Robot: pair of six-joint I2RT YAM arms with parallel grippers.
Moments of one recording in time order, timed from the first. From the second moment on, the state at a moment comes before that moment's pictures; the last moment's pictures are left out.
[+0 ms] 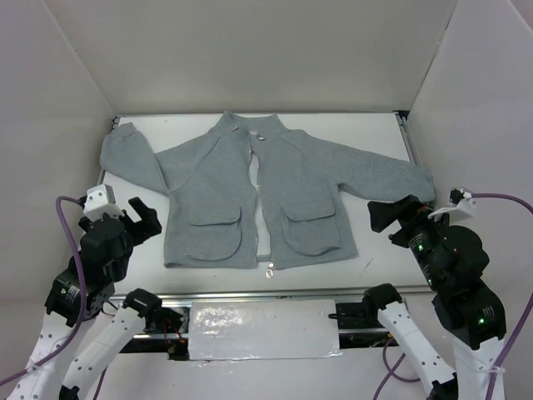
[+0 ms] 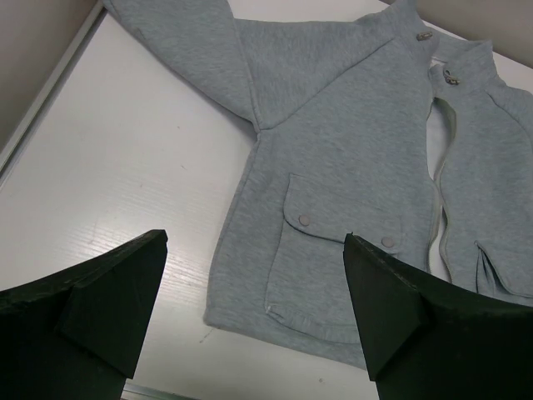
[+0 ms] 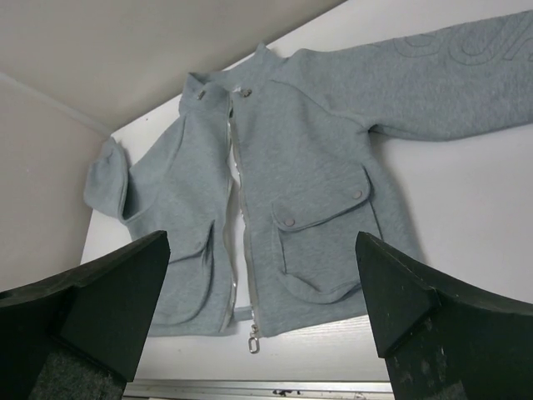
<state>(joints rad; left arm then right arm) -0.41 0.44 0.88 -0.85 -0.57 -0.51 0.28 0.42 1.14 -0.92 0.19 0.62</state>
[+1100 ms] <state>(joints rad) -0.41 0.44 0.86 -0.82 -0.49 -0.48 0.80 1.53 0.79 0.00 -0.22 0.79</state>
